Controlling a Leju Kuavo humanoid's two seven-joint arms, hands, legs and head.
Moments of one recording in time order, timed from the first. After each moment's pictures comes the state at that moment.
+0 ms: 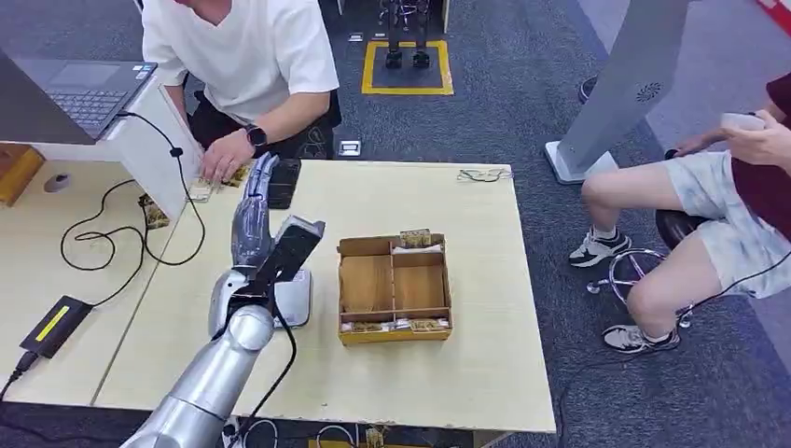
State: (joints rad) left arm -0.45 -0.10 -0.34 -1.15 -0.58 0.48 -0.09; right arm -0.01 0.06 -0.92 -0.23 1.53 -0.54 0.01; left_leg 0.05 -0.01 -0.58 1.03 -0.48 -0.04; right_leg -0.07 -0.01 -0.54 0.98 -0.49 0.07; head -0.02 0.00
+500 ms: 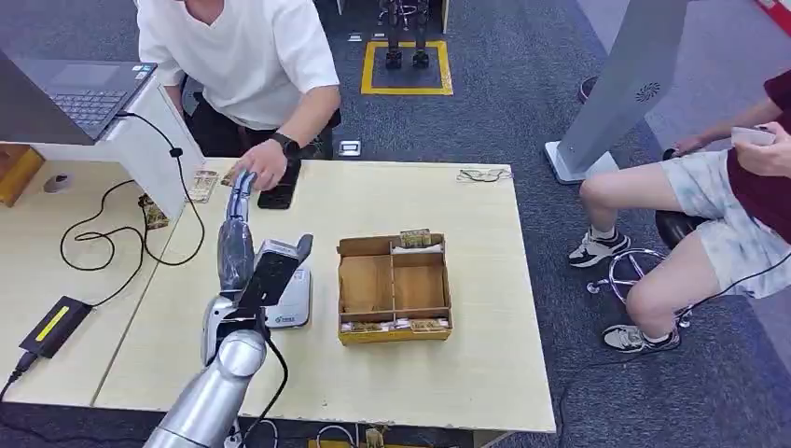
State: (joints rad) left arm -0.34 -0.09 -0.34 -1.26 -0.51 0.54 -0.13; right arm -0.02 0.08 -1.00 -0.23 1.45 -0.50 0.00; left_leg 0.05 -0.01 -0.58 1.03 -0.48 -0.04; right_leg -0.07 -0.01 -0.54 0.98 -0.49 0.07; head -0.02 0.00
